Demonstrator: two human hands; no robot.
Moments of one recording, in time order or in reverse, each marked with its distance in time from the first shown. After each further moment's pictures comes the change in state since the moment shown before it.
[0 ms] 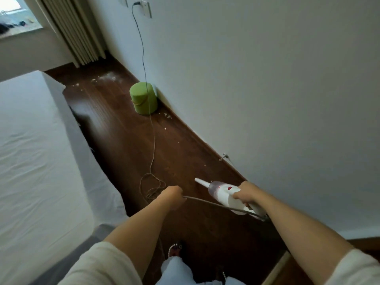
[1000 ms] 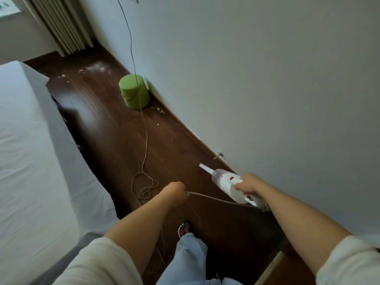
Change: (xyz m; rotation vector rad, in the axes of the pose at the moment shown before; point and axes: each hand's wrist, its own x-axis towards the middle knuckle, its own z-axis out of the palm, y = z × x) left_hand 0.059 0.042 -0.016 0.005 -0.063 0.035; right_hand 0.047 0.007 -0.057 0.080 0.017 0.052
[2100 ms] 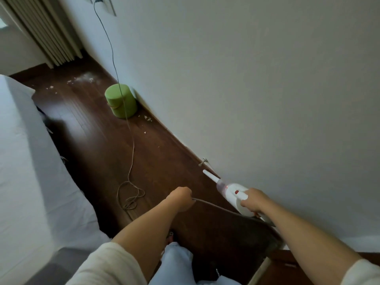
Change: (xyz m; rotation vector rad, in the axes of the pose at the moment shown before) left_hand 0.010 0.128 0.015 -0.017 -0.003 0.058; right_hand 0.008 0.106 -0.047 -0.041 0.069 0.055
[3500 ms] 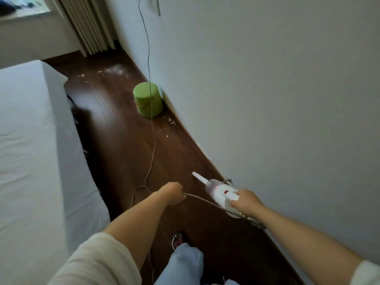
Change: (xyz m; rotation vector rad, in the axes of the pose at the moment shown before) left_hand 0.066 -0.117 -0.140 -0.063 0.006 -0.124; right_hand 0.067 -0.189 -0.019 -0.048 -0.025 -0.258
